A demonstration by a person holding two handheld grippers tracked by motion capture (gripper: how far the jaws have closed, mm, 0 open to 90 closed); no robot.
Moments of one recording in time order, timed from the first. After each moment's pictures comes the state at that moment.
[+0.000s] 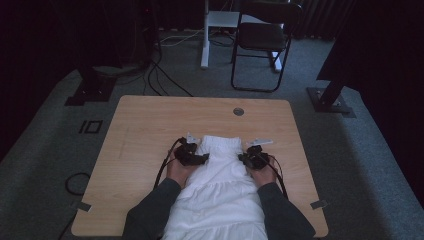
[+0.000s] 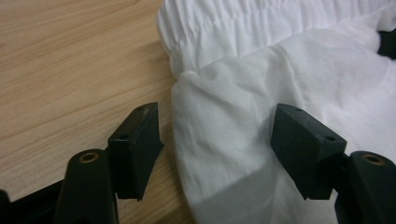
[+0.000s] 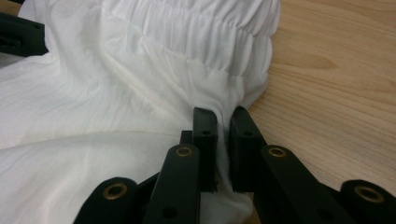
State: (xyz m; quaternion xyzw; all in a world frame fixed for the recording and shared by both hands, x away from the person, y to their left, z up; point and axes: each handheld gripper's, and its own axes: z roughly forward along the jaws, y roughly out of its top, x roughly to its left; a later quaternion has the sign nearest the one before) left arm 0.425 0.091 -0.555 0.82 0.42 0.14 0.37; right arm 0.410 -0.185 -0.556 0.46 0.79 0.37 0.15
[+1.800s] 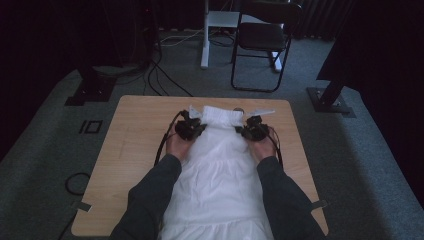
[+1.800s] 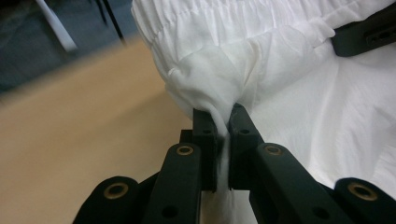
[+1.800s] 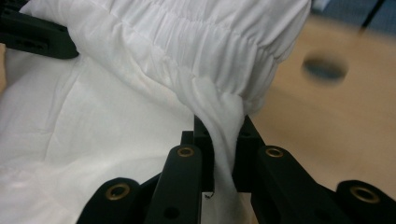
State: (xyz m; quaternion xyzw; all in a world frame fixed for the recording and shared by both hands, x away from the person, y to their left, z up) left arm 0.460 0.084 -0.439 0.82 0.36 0.23 0.39; right arm 0.464 -0.177 -0.462 0.42 0.78 0.42 0.17
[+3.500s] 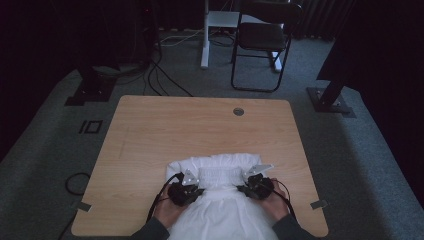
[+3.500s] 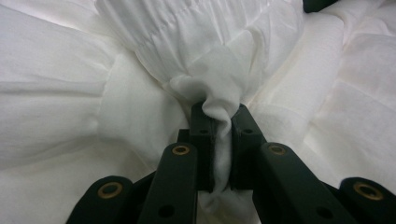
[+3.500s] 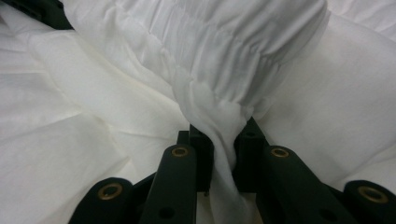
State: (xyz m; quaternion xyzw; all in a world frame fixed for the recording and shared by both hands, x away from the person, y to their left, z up) left arm 0.299 0.097 -0.548 0.87 0.33 0.11 0.35; right arm 0.319 -0.183 -0.548 0.36 0.87 0.34 0.09
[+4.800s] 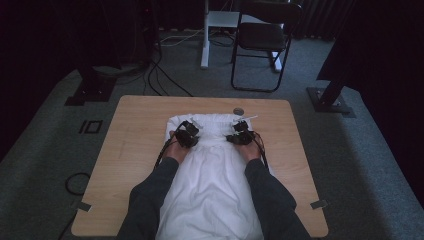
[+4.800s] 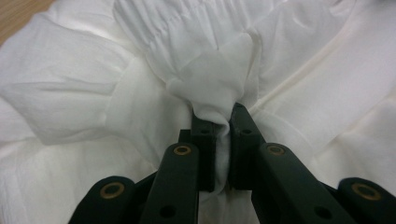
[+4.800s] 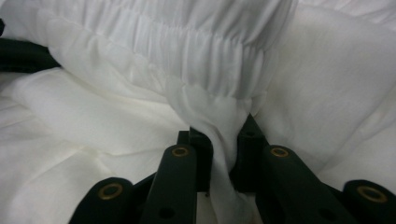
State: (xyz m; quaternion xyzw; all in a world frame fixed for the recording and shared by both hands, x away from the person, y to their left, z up) left arm 0.479 0.092 -0.523 0.86 0.37 0.22 0.26; right arm 0.499 -0.147 -0.538 0.49 0.79 0.36 0.10
